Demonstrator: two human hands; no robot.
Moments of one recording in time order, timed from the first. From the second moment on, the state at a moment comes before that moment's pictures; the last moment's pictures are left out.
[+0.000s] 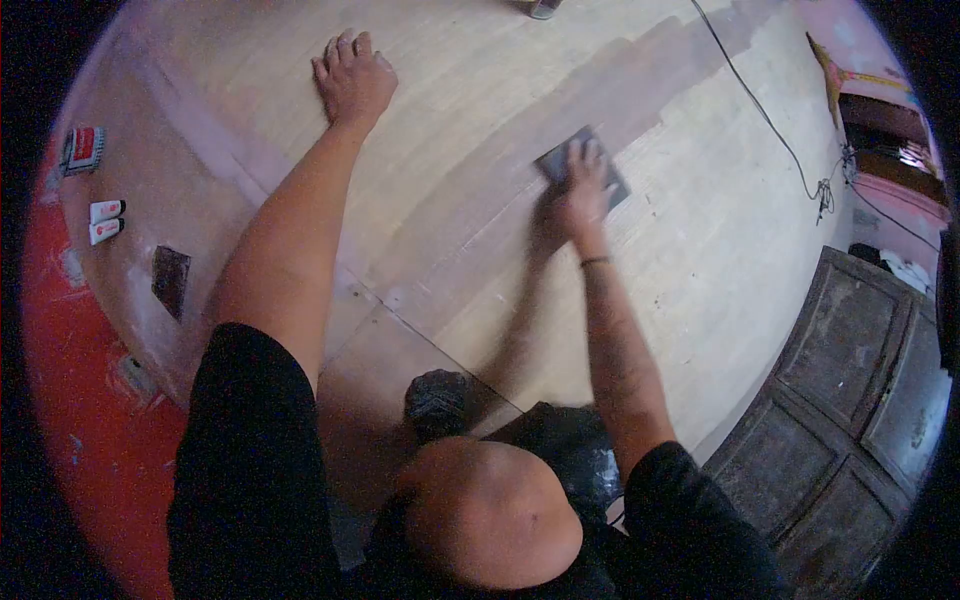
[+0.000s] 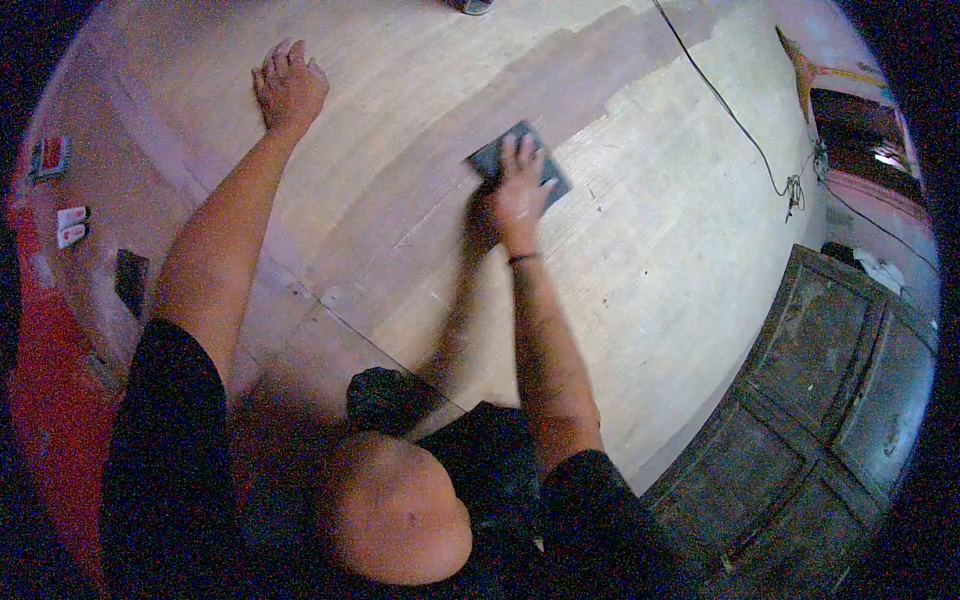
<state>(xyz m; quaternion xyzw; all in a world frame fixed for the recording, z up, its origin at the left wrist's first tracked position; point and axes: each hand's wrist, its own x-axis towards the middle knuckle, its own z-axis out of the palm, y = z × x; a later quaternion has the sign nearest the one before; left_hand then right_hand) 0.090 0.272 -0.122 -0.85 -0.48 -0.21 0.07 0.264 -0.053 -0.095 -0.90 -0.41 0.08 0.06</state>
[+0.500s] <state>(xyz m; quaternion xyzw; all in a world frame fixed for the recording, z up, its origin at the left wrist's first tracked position) 0.091 0.272 -0.123 -0.85 -0.46 -0.23 0.08 0.194 -0.052 -0.089 -0.90 -0.44 -0.02 -0.05</state>
